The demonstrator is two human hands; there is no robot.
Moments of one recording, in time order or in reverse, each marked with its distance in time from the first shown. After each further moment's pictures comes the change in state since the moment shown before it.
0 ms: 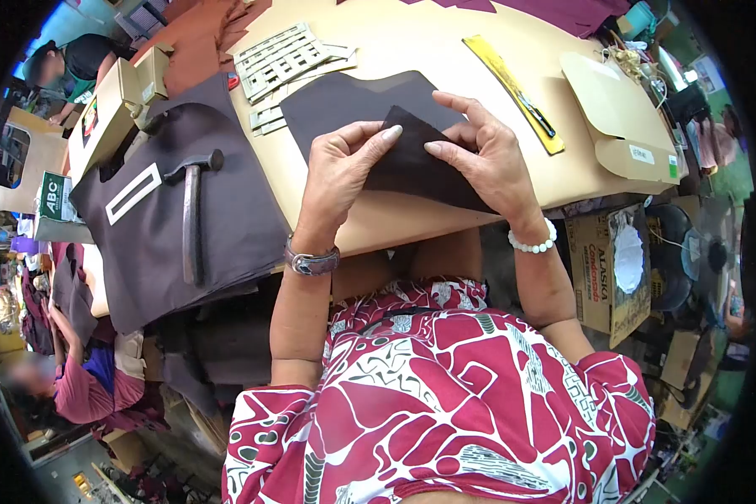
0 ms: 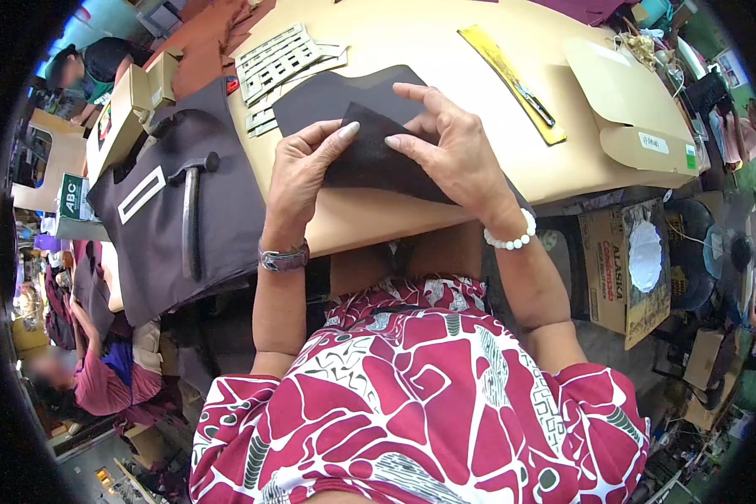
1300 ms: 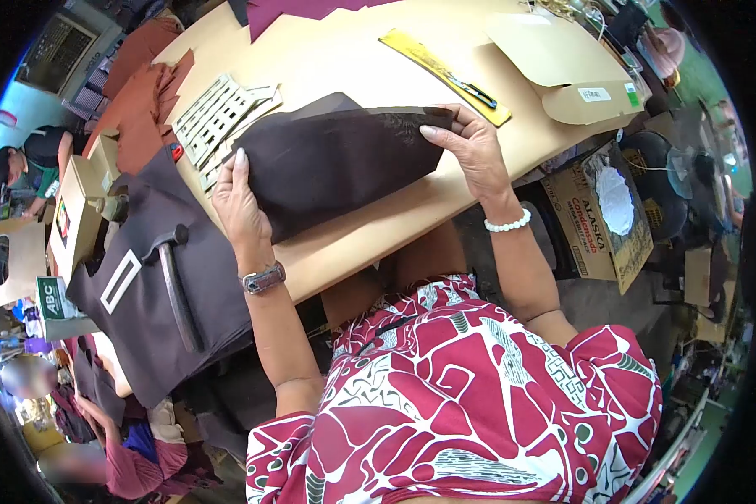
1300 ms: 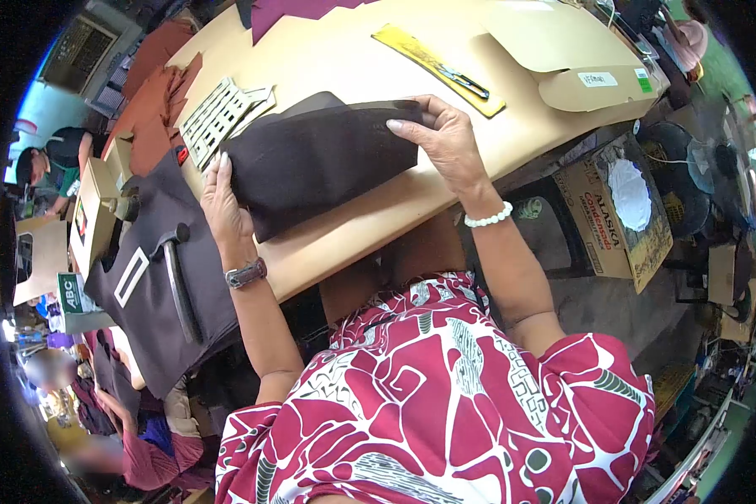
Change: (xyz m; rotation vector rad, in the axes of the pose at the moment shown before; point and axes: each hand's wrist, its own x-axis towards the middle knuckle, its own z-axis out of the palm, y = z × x) left_hand 0.054 -0.035 -0.042 -0.125 0.394 0.248; right_hand -0.012 0.074 -0.040 0.636 0.352 0.101
